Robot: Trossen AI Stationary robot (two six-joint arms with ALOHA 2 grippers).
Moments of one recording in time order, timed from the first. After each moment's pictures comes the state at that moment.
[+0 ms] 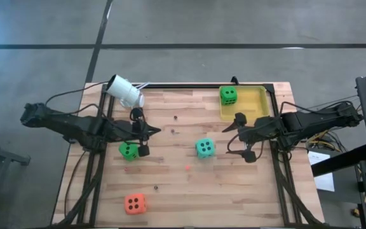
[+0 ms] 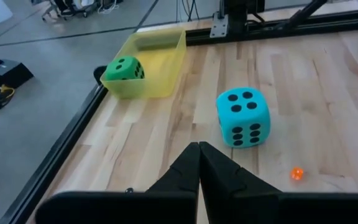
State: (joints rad) left arm -0.20 1.03 0.81 -0.29 -0.44 0.00; right arm 0.21 0.93 0.86 -0.49 0.11 -0.02
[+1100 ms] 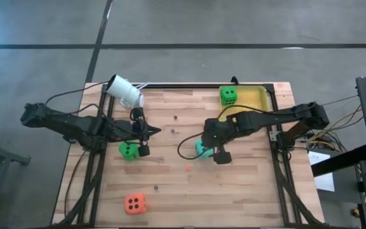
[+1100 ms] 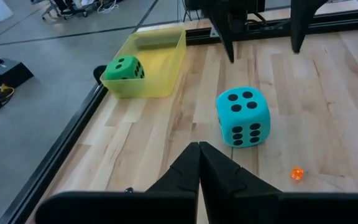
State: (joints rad) left arm -0.20 1.03 0.81 -0.29 -0.44 0.00; right arm 0.10 1.57 1.35 -0.89 -0.04 -0.09
